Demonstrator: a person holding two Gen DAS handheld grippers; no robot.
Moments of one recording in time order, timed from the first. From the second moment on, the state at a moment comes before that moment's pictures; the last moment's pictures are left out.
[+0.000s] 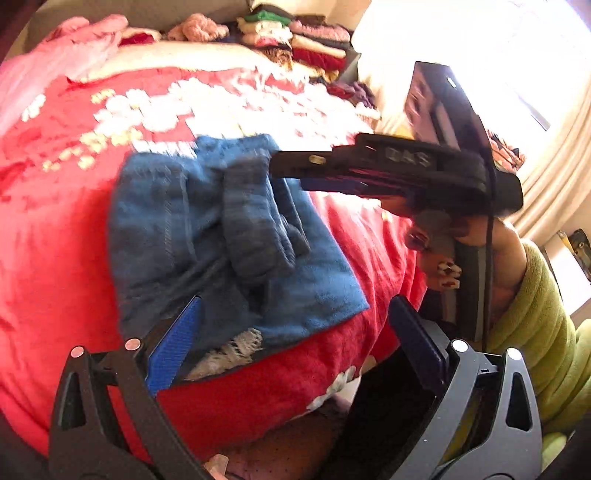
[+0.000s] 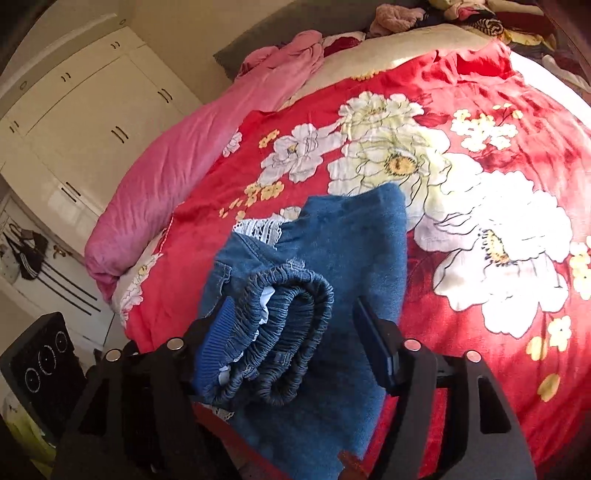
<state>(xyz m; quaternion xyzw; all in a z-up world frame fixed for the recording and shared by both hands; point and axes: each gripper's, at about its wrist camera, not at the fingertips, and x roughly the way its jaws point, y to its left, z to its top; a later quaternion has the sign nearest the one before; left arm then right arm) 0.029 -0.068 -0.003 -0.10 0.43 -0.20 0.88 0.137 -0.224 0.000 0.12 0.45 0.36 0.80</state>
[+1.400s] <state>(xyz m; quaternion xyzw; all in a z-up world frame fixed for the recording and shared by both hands) 0.131 0.004 -0.023 -0.09 0.45 -0.07 0.89 0.081 -0.134 -0.033 0.14 0.54 0.32 0.77</state>
